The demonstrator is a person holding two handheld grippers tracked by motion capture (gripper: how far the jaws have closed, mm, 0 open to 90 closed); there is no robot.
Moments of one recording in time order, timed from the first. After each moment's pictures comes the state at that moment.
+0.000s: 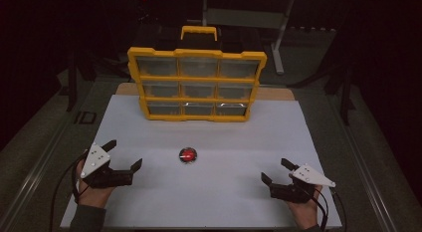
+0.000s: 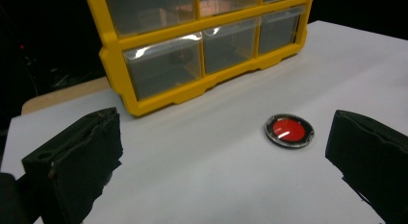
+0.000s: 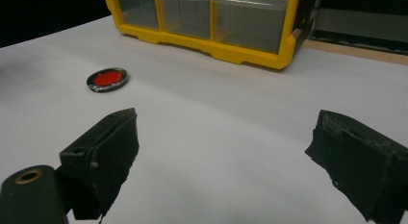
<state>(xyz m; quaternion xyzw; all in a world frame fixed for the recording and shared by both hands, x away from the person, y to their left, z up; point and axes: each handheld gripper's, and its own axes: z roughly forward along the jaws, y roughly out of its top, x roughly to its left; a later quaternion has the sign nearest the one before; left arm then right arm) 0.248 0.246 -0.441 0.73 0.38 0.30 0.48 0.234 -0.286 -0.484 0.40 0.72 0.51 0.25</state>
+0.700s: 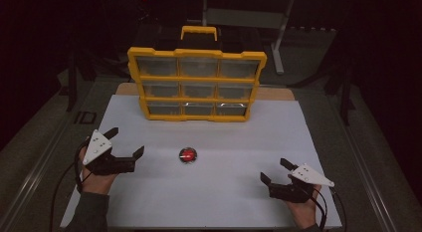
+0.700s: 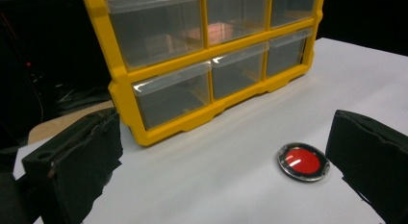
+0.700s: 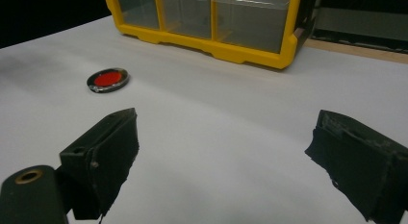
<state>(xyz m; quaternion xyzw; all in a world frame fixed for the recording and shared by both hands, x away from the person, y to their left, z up) 0.273 0.243 -0.425 0.72 0.37 0.31 0.49 0.234 -0.284 -0.485 0.40 0.72 0.51 0.25</state>
